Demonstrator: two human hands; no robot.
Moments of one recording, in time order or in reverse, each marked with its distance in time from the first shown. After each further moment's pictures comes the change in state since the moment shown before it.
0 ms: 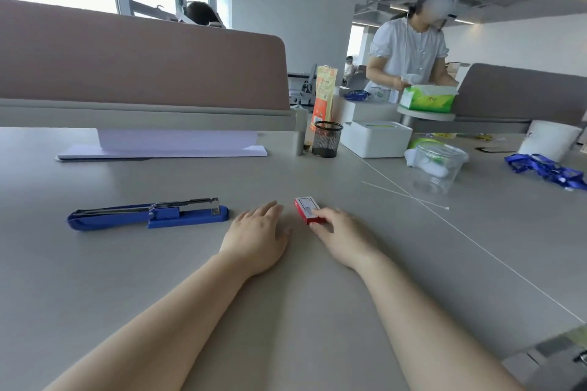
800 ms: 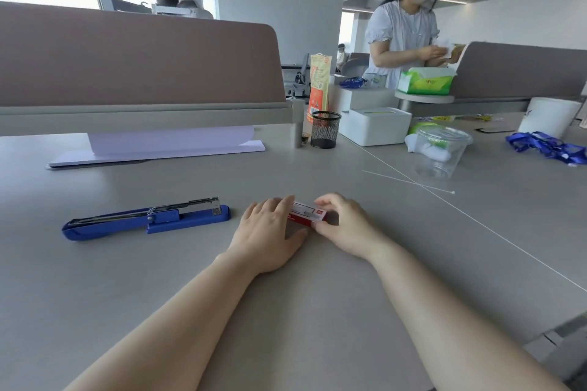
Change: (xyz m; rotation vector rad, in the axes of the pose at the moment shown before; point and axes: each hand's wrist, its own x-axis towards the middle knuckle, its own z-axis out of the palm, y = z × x) left_hand 0.005 0.001 0.005 0.006 0.034 0.101; right_hand 0.009 0.004 0.006 0.242 0.048 -0.069
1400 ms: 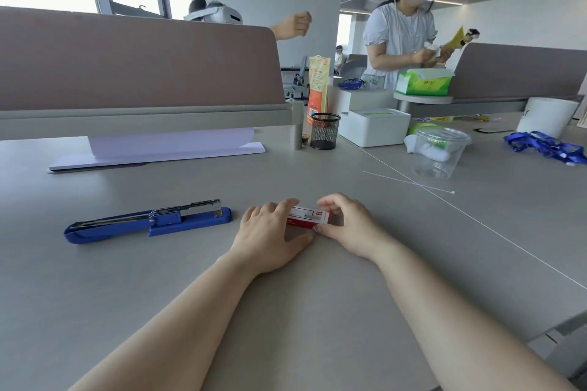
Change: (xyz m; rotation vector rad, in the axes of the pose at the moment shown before) left_hand -0.002 0.001 -0.003 -0.060 -0.004 -0.032; right_hand 0.001 0.006 -0.001 0.072 0.012 -0.026
